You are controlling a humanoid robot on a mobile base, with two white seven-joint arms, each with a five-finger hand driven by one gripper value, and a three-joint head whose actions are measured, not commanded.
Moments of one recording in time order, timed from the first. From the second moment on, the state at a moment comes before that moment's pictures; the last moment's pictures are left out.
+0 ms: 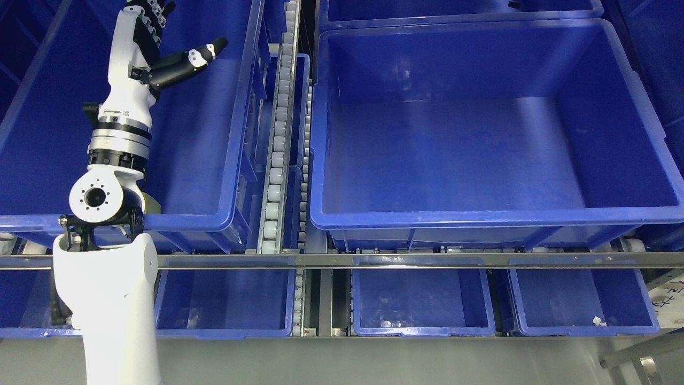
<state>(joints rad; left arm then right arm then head) -0.58 0.00 0.12 -1.71 -0.07 0.15 -0.18 0.04 0.00 0.08 0.00 0.00 -0.05 -0.03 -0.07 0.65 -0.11</state>
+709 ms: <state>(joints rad) -0.58 0.00 0.12 -1.72 -0.07 0.15 -0.18 0.04 0.00 0.08 0.00 0.00 -0.04 -0.02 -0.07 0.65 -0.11</state>
